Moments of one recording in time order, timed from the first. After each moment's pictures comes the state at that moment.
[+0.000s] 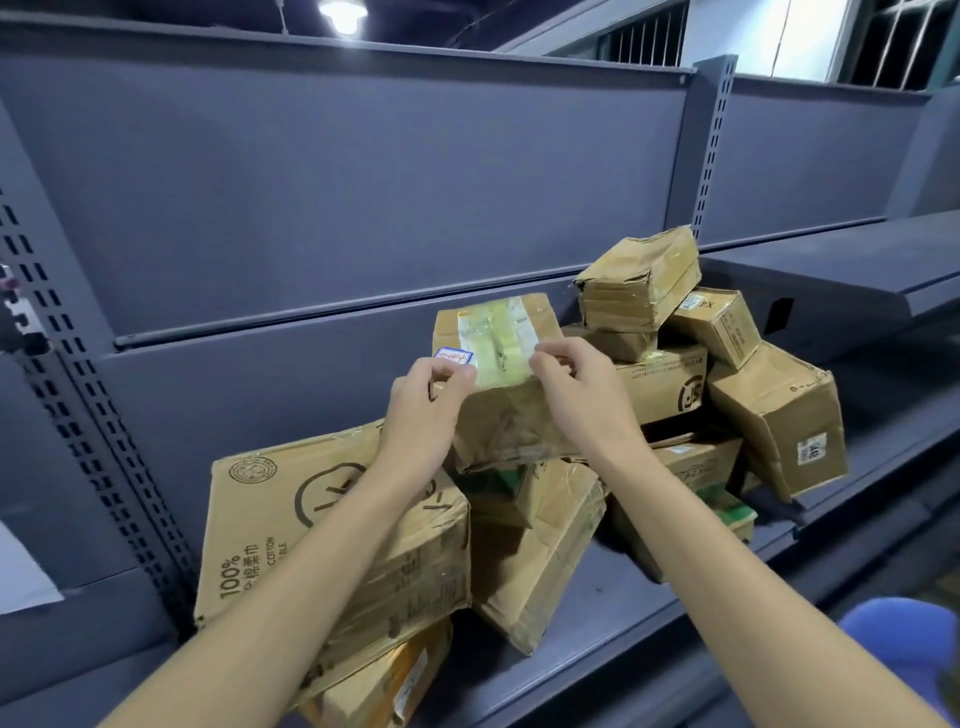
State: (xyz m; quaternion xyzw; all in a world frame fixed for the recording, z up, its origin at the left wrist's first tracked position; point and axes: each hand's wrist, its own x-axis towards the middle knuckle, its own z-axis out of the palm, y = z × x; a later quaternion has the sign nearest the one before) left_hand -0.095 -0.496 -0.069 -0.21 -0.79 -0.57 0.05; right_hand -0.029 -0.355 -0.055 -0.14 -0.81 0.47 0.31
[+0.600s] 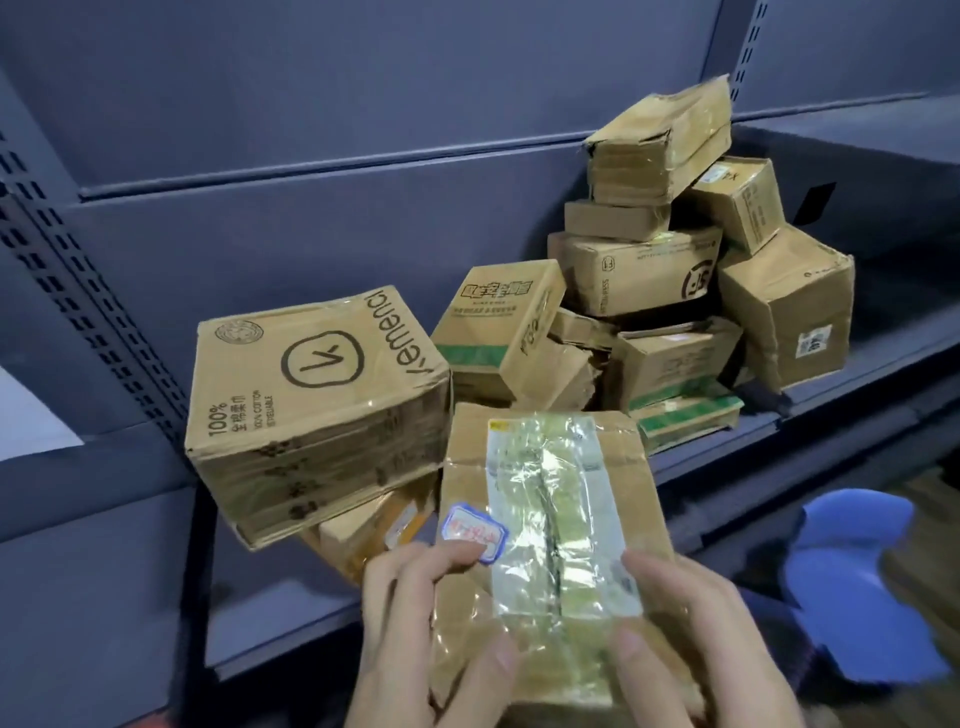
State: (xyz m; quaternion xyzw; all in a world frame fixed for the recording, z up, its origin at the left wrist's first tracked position) left_hand 0.131 -0.571 -0.171 -0.24 -0.79 -0.56 0.05; right_hand 0.213 -0.428 -0.162 -0.18 -0.82 0.44 0.31
